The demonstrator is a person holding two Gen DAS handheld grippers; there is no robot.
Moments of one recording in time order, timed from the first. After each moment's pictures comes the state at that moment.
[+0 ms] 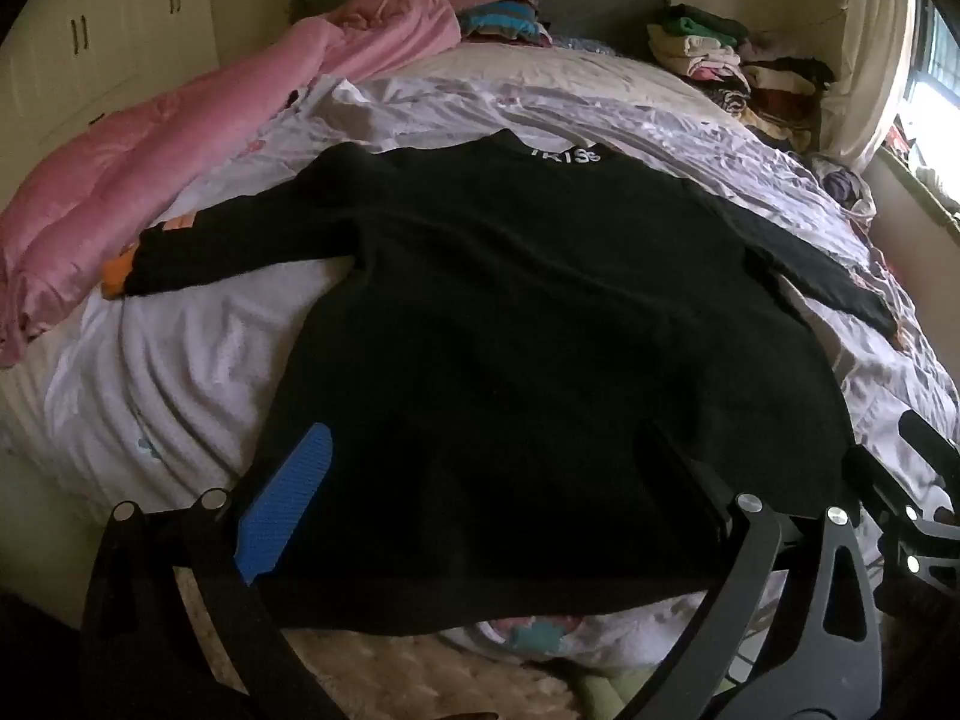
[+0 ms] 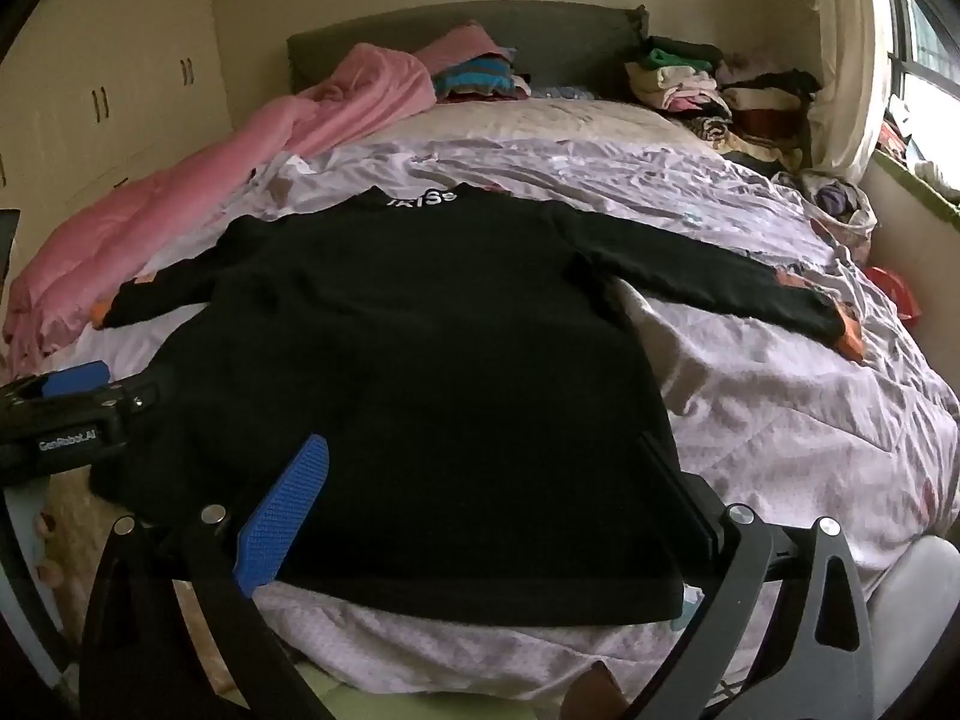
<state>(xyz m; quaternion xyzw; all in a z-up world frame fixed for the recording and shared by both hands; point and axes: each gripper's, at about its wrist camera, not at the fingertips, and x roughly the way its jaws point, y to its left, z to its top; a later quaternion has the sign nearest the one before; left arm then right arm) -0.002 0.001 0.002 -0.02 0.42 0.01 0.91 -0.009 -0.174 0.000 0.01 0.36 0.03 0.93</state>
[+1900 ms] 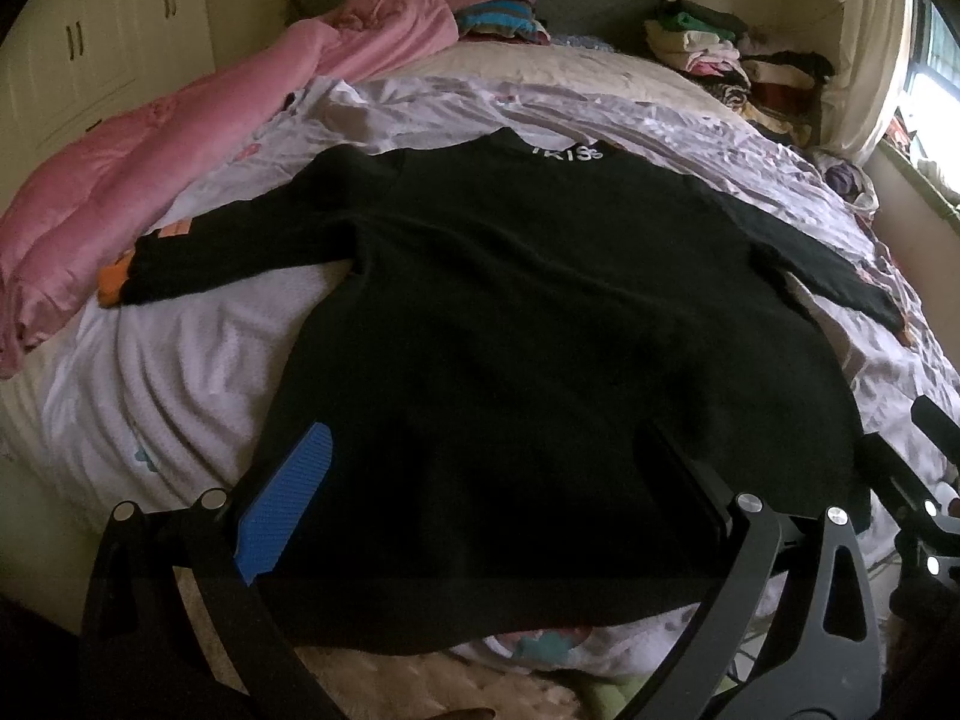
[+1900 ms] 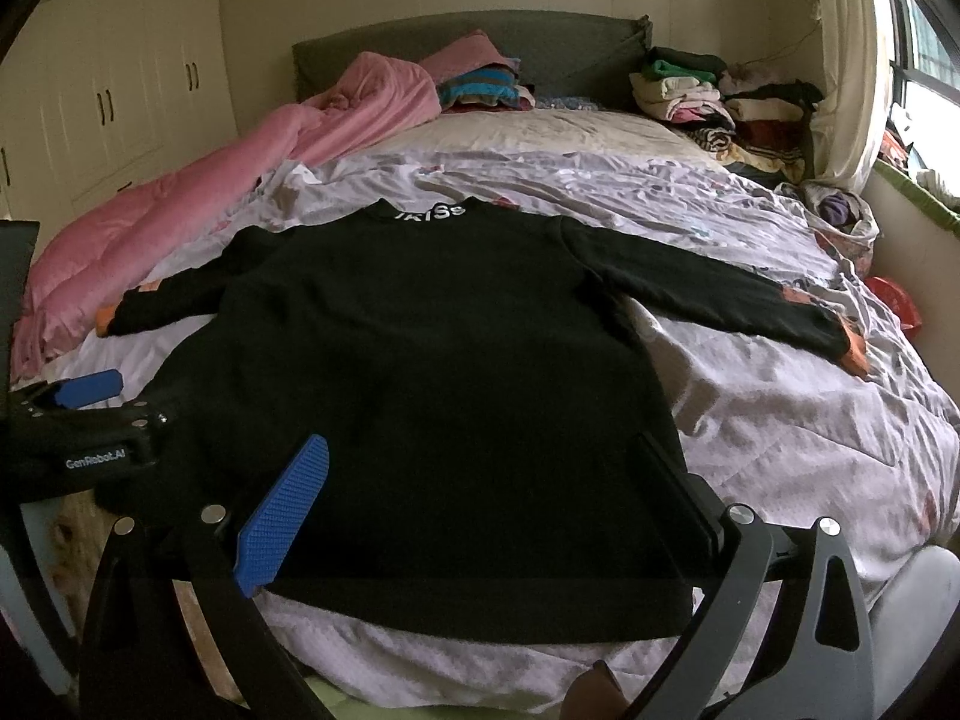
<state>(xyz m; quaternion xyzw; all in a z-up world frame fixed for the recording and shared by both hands) 0.002 -0.003 0.007 -0.02 0.43 0.01 0.90 -0.004 -0.160 0.012 0.01 0.35 0.04 0.94</state>
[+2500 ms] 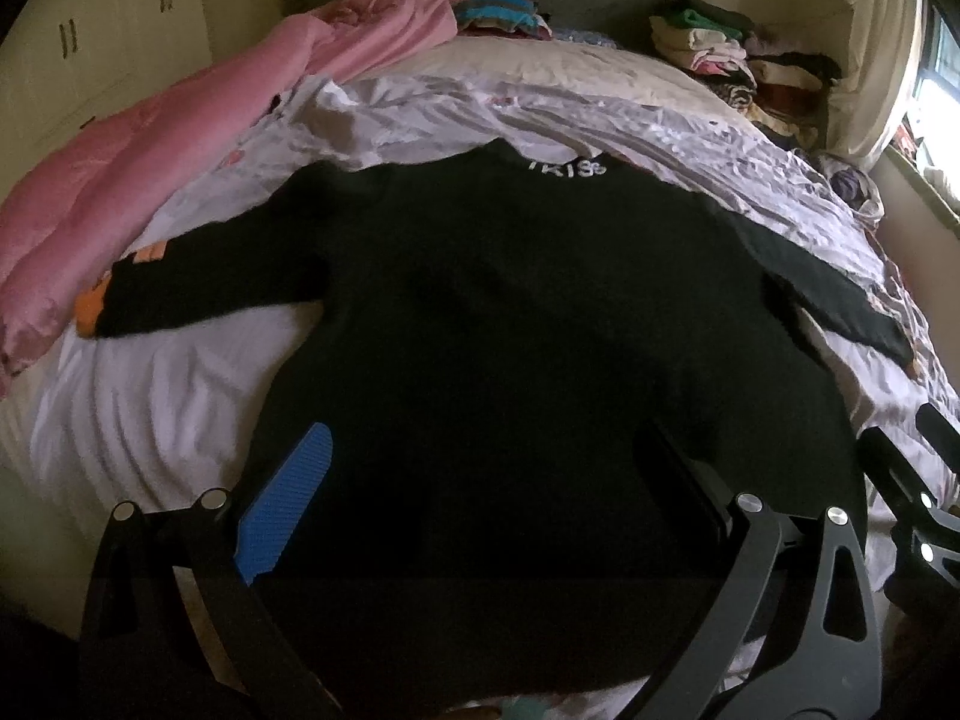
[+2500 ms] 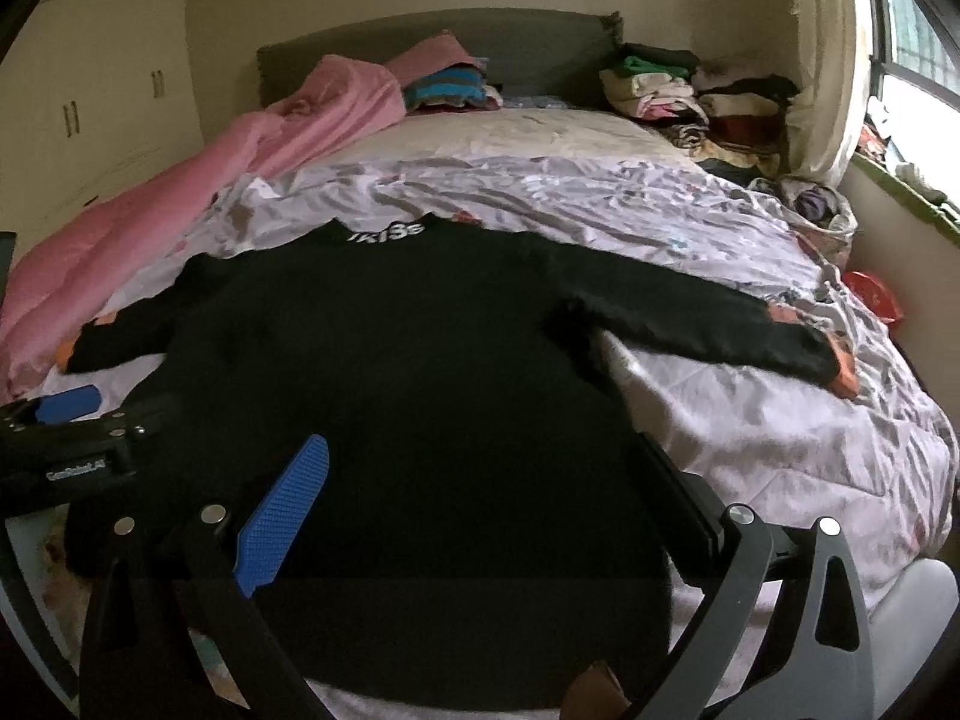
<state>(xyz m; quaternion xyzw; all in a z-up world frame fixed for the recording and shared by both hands) 0.058 -0.011 0.008 -0.02 0.43 0.01 0.90 0.048 -0.173 0.017 0.01 0.35 -0.01 0.94</state>
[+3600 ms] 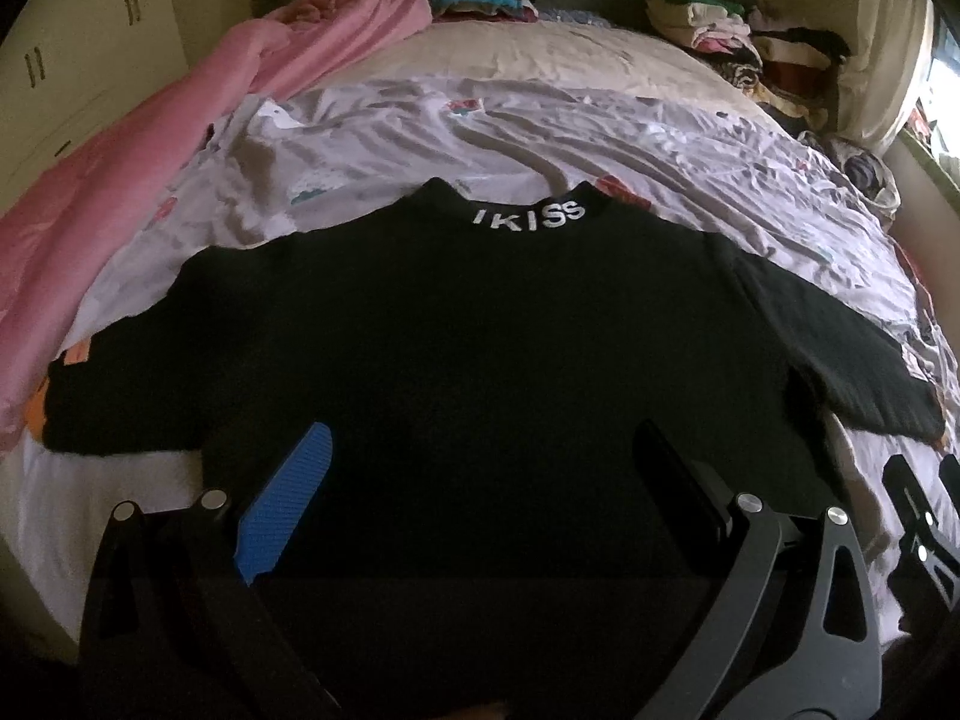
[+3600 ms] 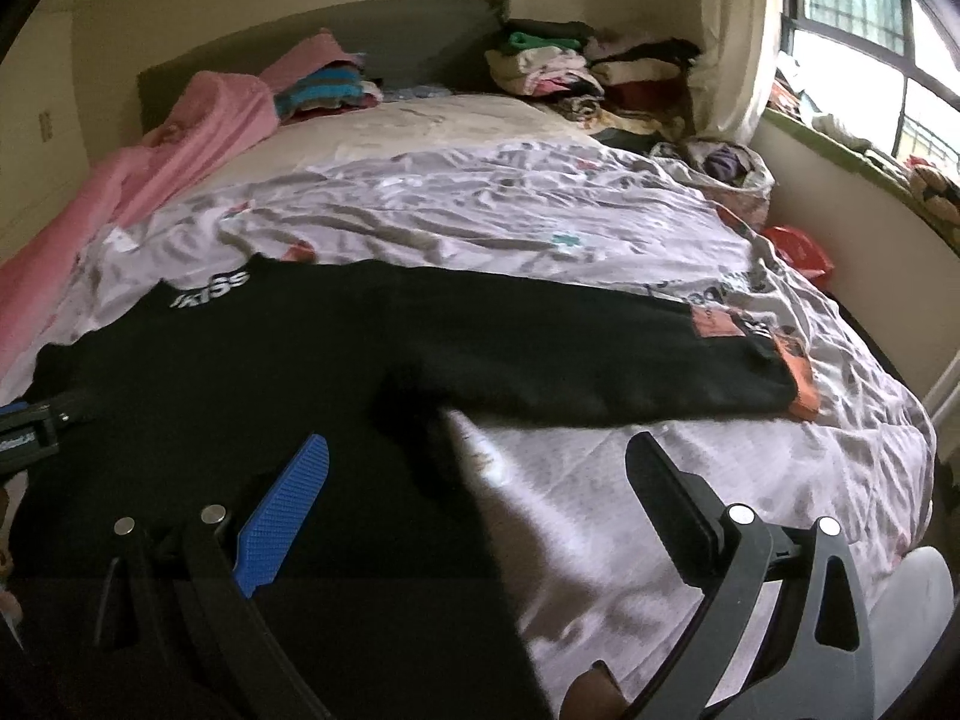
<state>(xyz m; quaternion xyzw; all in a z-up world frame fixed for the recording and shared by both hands) 0.178 -0.063 0.003 0.00 0.46 0.01 0.89 0.135 -0.263 -0.007 0.05 0.36 -0.14 0.92</state>
